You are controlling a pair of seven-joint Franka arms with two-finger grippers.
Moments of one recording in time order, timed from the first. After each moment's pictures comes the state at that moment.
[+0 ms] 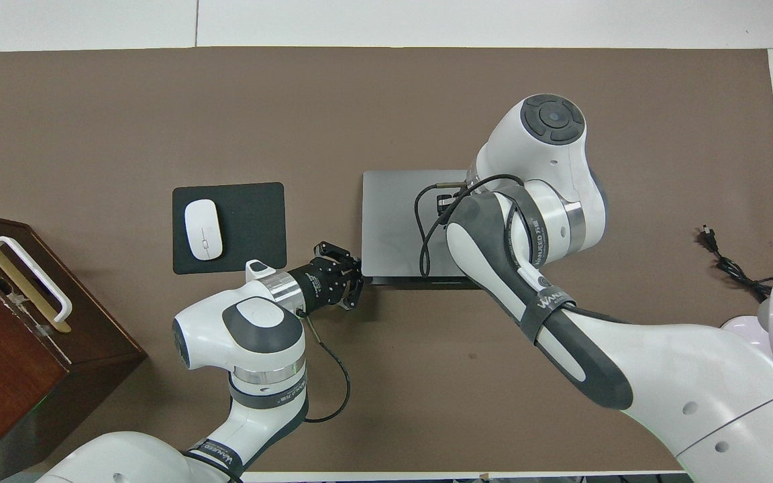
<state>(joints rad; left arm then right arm) -0.40 0.25 -0.26 -2.25 -1.95 2.78 -0.73 0.27 0.45 0.11 -1.68 0.13 2.04 0.34</state>
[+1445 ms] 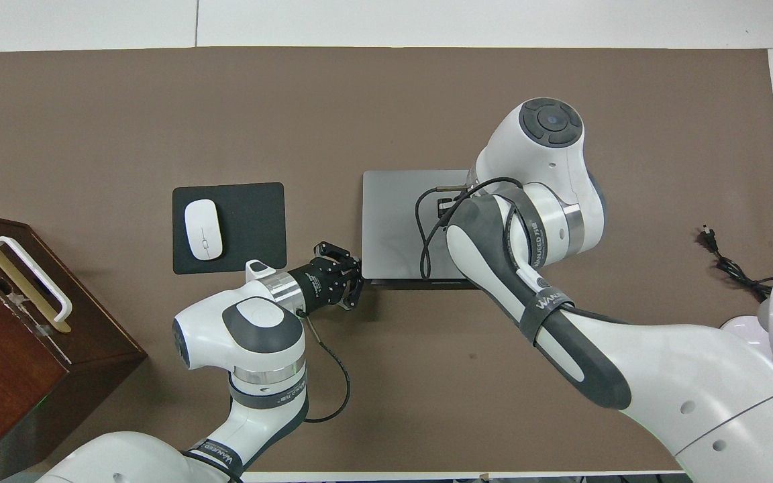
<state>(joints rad) -0.40 0.25 -0.26 -2.25 -1.95 2.78 -0.73 0.27 0.45 0.11 -1.70 0.13 2.04 0.34</state>
